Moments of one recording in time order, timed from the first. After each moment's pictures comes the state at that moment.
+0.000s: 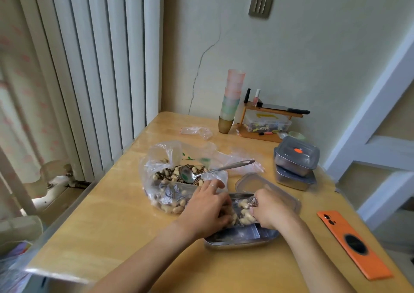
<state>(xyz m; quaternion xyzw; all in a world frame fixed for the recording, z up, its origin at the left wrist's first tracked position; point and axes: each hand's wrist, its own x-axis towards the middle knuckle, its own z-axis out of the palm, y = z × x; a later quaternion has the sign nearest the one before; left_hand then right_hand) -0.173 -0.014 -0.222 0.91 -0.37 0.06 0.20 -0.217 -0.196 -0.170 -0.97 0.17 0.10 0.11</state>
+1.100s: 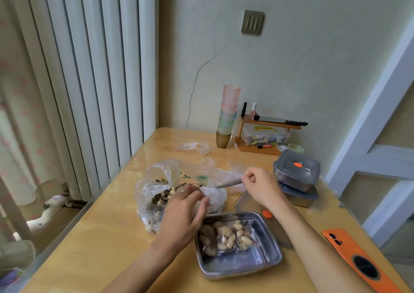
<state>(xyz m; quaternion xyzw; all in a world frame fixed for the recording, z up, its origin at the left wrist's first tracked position) -0.143 0.015 -0.227 0.85 -0.27 0.23 0.39 -0.131 -0.225 -0.157 -0.96 0.10 -0.14 0.23</state>
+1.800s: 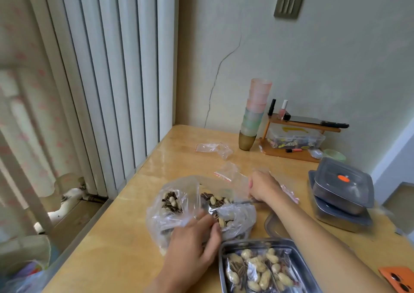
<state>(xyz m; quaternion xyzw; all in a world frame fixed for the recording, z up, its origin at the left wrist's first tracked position) -0.127 0.036 -0.251 0.84 -0.27 0.21 0.43 0.013 -0.207 -0.211 -0.99 0.15 0.05 0.07</state>
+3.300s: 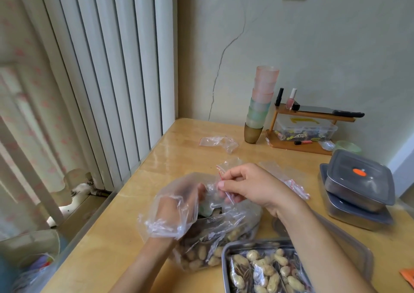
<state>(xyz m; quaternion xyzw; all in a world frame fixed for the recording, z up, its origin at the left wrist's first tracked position) 0.038 0.077 -0.374 0.92 0.06 -0.02 0.39 -0.074 -0.142 -0.139 -0.85 -0.05 0.11 0.51</state>
